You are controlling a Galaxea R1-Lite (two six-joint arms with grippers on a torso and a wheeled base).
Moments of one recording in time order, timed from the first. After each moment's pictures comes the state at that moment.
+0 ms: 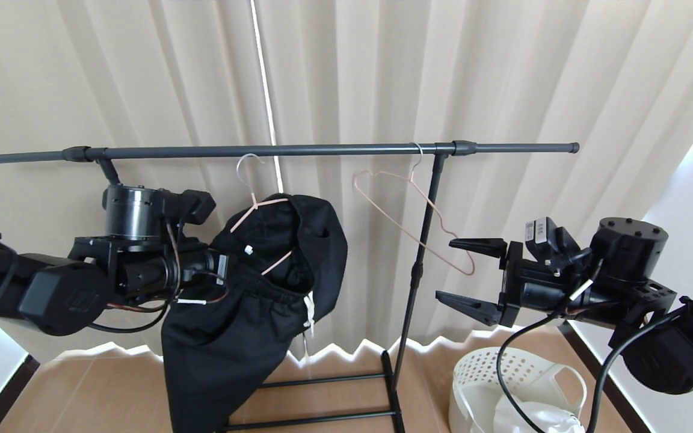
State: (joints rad) left arm -0.22 1.83 -0.90 -0.41 -0.05 0.05; right arm 0.22 1.95 -0.60 -1.20 0.87 -0.28
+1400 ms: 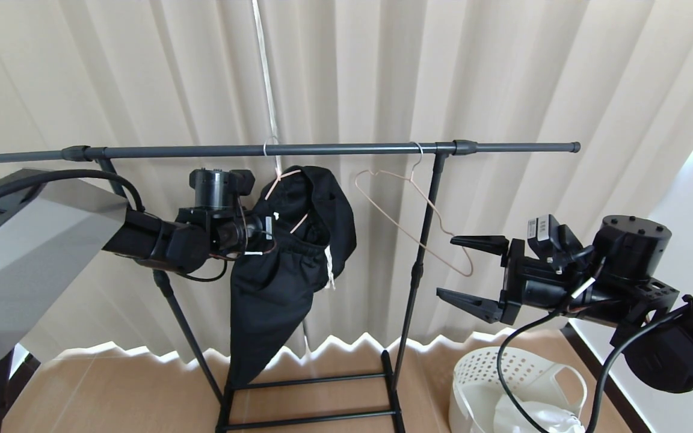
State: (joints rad) left arm -0.24 2.23 -1.43 -0.40 0.04 -0.08; right arm 0.22 1.94 -0.60 -1.20 0.87 -0.28
